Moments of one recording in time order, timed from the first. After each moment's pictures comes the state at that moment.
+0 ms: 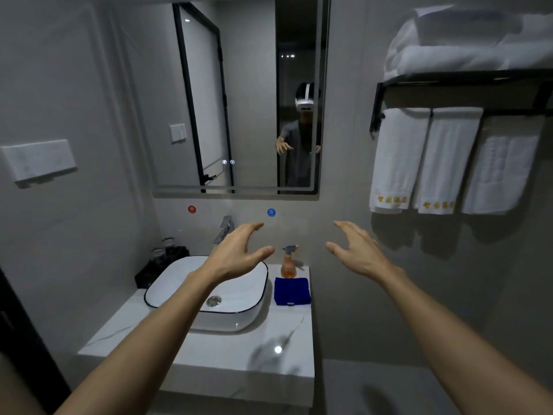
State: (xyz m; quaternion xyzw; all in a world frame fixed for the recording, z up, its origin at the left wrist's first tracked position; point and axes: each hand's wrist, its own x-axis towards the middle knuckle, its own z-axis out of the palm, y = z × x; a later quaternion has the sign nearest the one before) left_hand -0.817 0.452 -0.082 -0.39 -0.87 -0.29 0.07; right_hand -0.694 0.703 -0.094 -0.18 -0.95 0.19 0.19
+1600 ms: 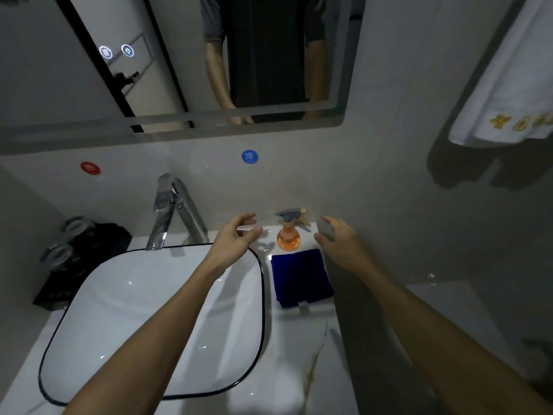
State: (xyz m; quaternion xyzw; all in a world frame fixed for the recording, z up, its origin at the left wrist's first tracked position) left_hand -1.187 0.648 -0.299 -0.24 -0.81 -0.48 -0.24; right_hand -1.039 0.850 -0.321 -0.32 -0.87 0.37 0.05
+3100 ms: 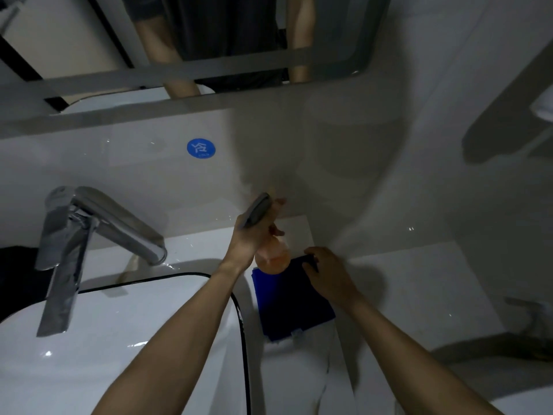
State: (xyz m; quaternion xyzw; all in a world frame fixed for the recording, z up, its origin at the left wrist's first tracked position) left_hand -1.255 0.794 -0.400 -0.17 -0.67 -0.64 -0.35; right_hand -1.092 0.894 -0.478 -0.35 -0.83 0.44 -0.02
